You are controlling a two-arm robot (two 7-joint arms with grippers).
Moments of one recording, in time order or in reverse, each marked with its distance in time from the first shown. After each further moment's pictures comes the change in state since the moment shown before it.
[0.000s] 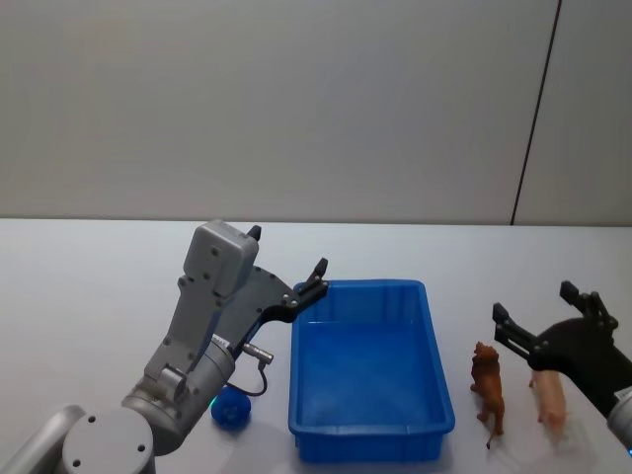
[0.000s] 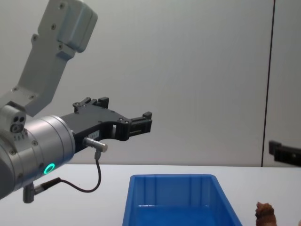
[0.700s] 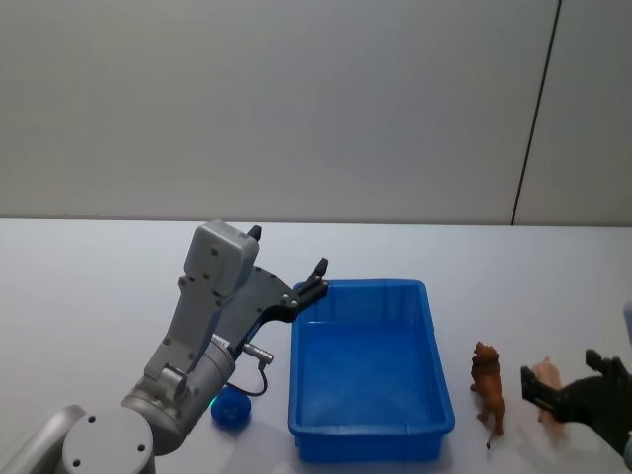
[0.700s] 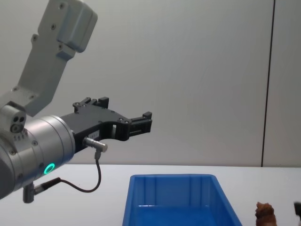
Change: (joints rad) left arm 0.000 0.000 0.000 0.000 0.000 0.000 0.000; right arm -0.010 0.018 0.020 0.061 0.022 0.224 -0.044
